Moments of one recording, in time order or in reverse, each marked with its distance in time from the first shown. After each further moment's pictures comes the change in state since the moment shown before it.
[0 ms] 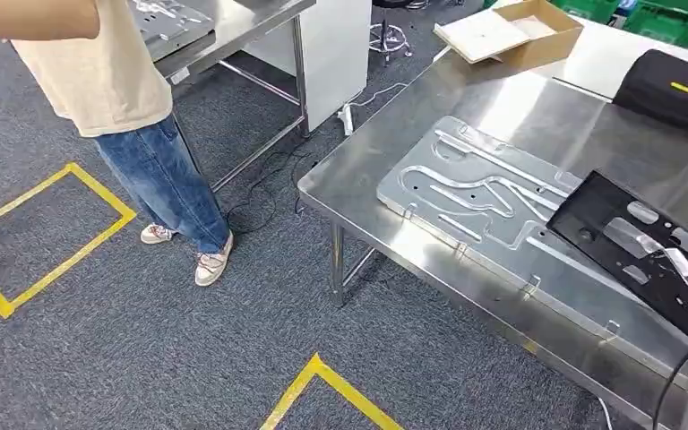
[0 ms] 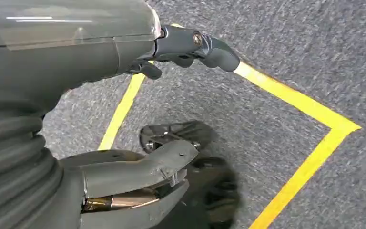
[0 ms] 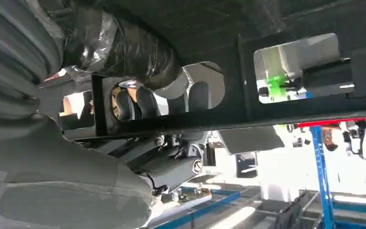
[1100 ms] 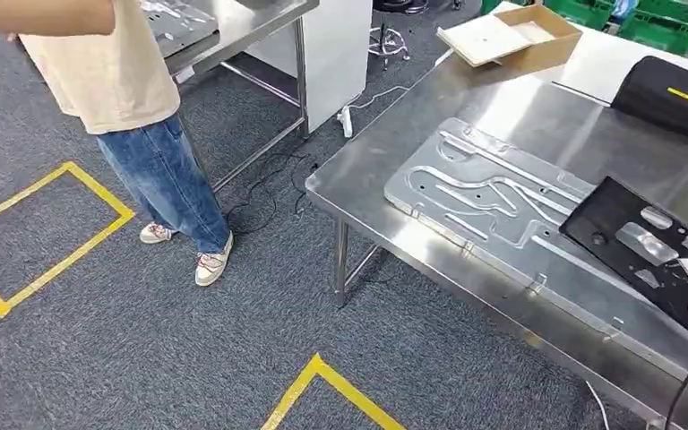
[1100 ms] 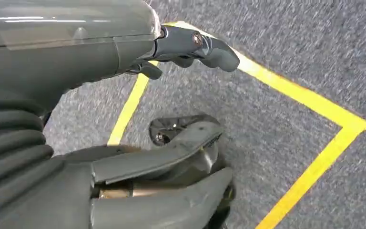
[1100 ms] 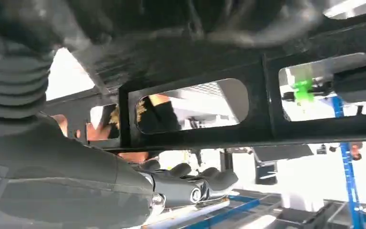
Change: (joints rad) left arm 0.012 0.000 -0.002 0.000 -0.001 -0.013 0.018; right arm -0.009 -0.019 -0.060 0.078 0.003 -0.018 0.016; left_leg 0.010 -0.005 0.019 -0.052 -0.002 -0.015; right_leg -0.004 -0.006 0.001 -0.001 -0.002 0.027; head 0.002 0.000
